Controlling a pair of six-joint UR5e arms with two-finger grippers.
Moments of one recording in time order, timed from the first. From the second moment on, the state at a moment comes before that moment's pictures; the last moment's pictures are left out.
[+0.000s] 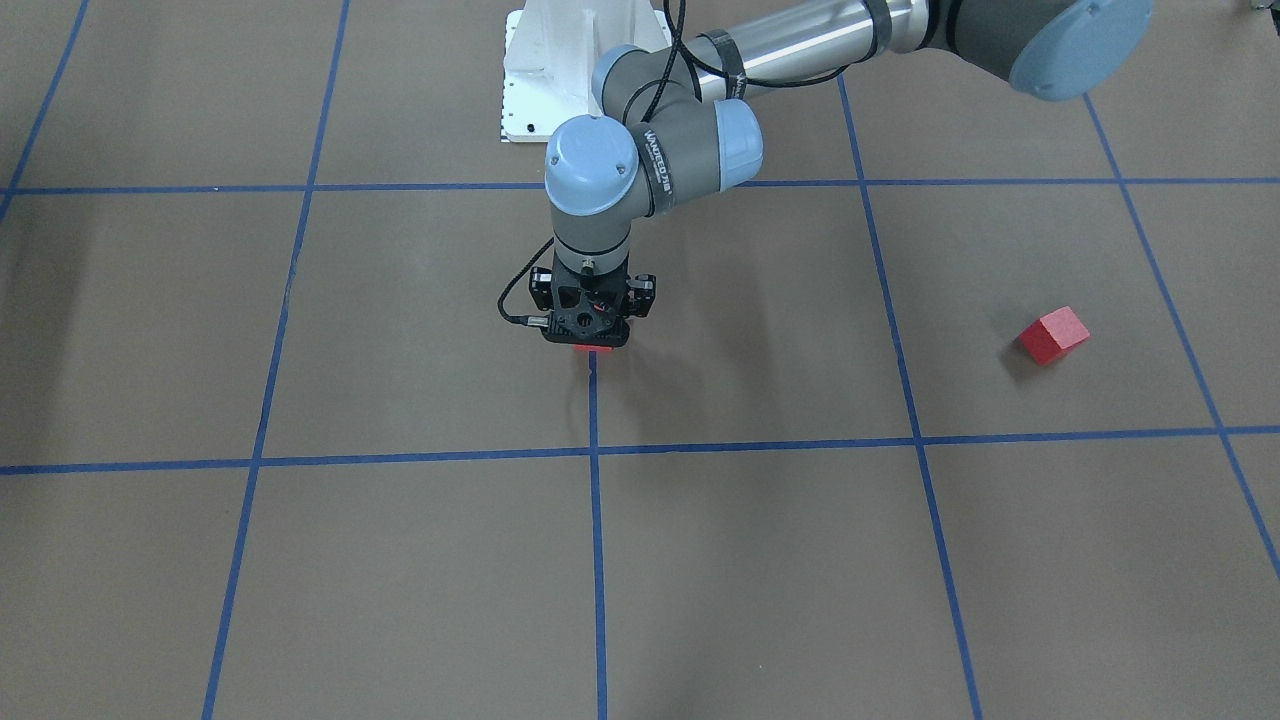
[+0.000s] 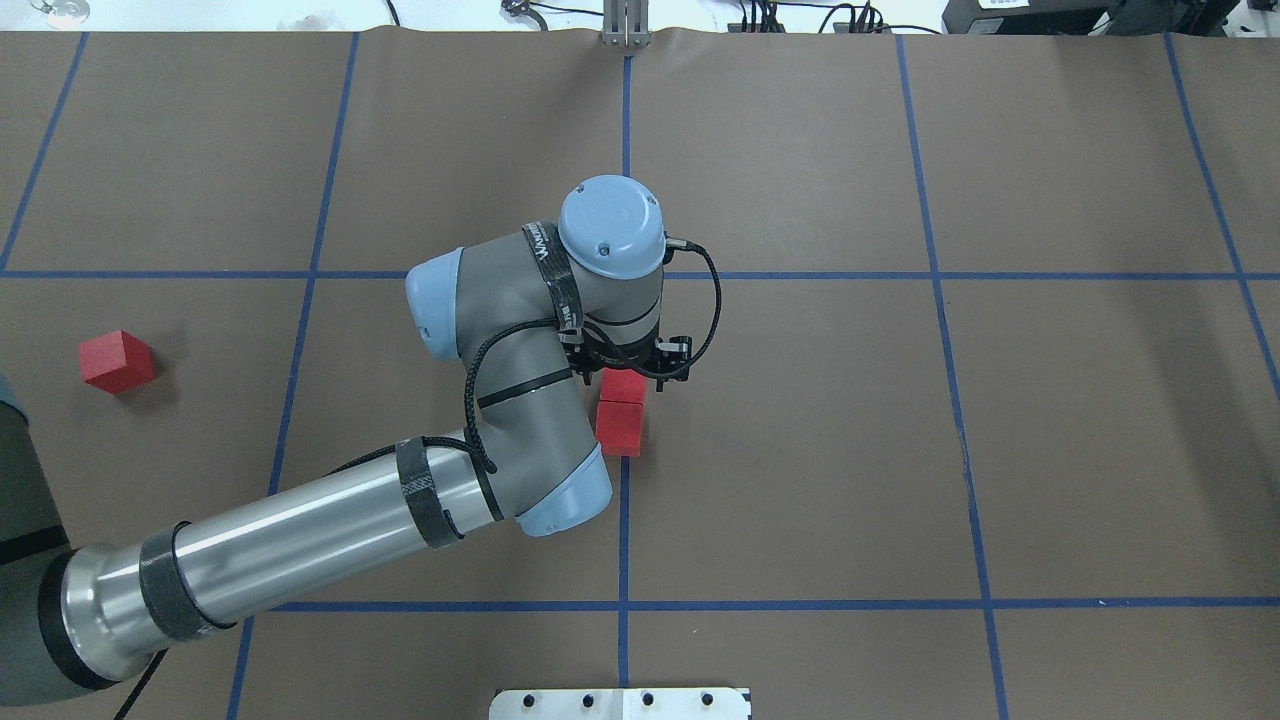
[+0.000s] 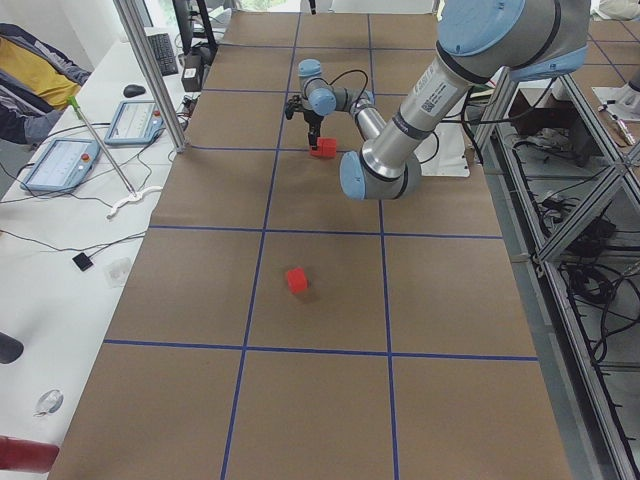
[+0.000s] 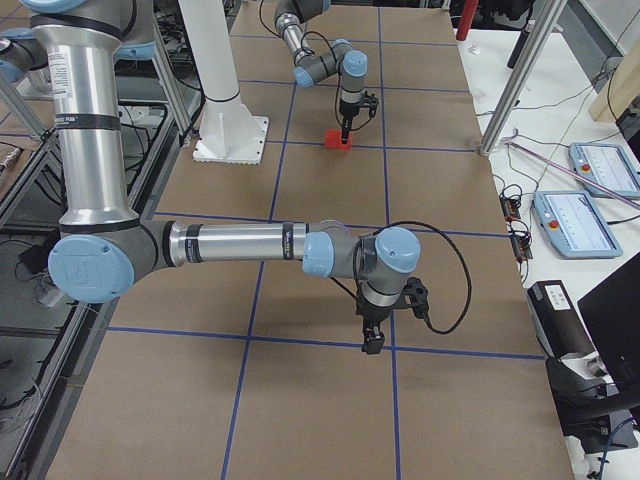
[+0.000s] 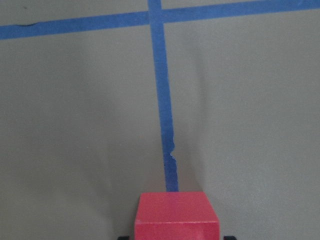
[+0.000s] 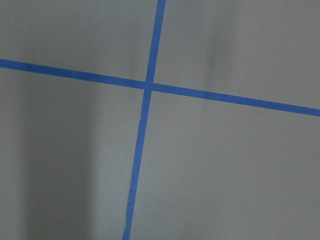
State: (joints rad) left arm -0.52 -2.52 -1.32 -1.62 -1.97 -1.09; right arm 1.50 -1.52 1.58 -1.69 2.22 -0.13
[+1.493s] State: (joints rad) left arm -1.01 -1.65 -1.82 -1.72 -2.18 0.22; right arm 1.50 -1.51 1.57 -1.69 2.22 -0.13
